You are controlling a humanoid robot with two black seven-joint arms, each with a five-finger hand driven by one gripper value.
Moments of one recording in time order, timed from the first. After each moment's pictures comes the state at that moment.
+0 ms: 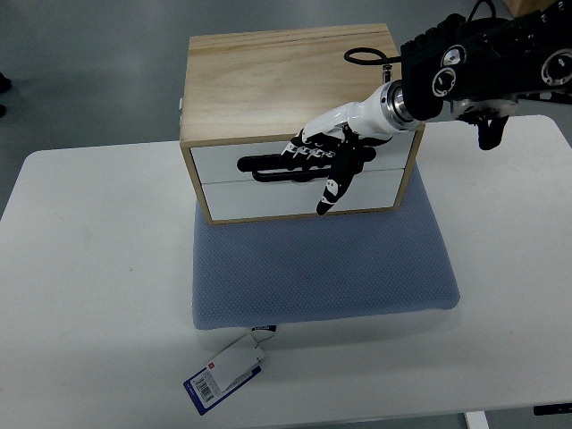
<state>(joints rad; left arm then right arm) -0.01 0.00 -0.07 -0.15 0.00 -0.02 0.09 1.98 -0.32 -0.77 1.34 -0.11 0.29 0.04</state>
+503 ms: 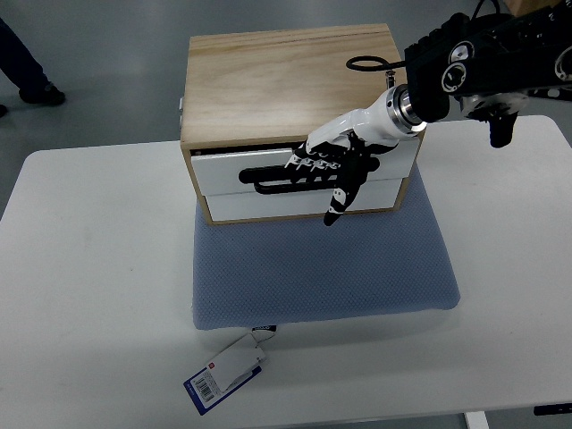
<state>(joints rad) -0.01 0.00 -0.07 -0.15 0.00 -0.02 0.09 1.99 -0.34 -0.77 1.35 -0.11 0.40 0.04</state>
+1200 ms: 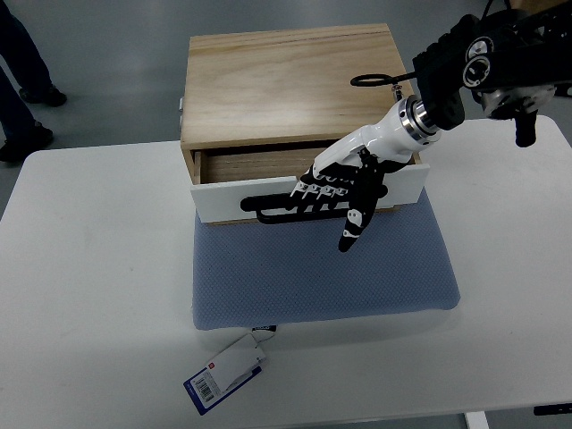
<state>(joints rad) -0.01 0.00 -0.07 -0.15 0.00 -0.02 0.09 2.02 -0.39 -0.77 1.42 -0.12 0.53 0.05</state>
